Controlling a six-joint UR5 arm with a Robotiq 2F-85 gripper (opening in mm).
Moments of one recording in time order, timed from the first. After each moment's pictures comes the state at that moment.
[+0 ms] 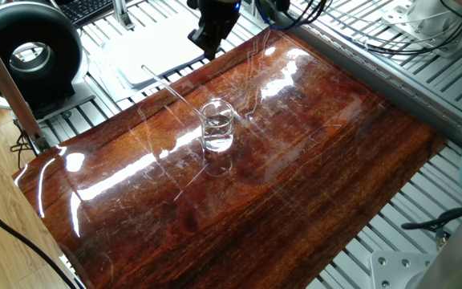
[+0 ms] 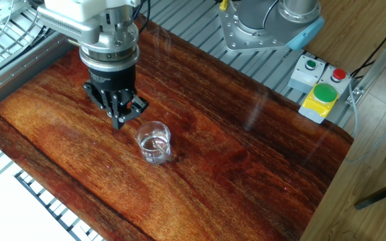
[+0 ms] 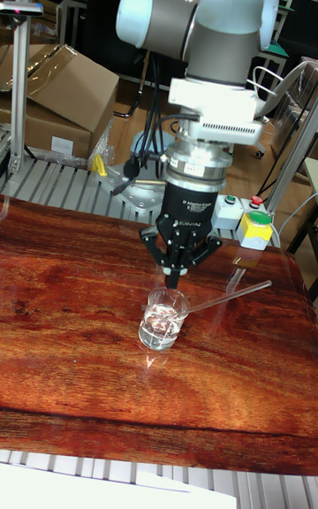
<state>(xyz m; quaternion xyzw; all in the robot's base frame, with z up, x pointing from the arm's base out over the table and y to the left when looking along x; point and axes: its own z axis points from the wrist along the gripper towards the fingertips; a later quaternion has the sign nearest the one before) 0.614 0.028 0.207 -0.08 0.99 0.01 0.09</state>
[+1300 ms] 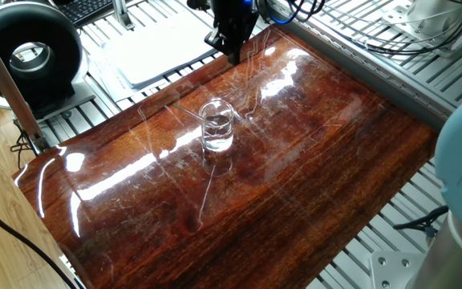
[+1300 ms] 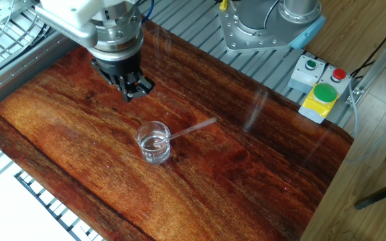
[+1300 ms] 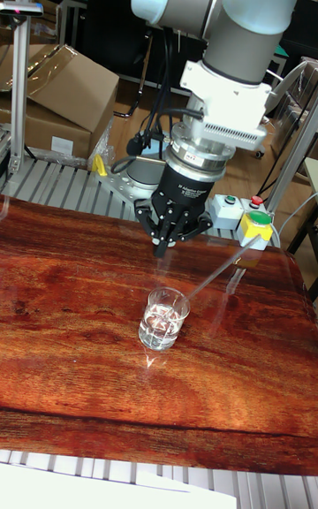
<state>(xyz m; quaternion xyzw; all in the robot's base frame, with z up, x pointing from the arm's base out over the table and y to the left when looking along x) 0.566 0.012 0.208 -0.05 1.00 -0.02 -0.01</state>
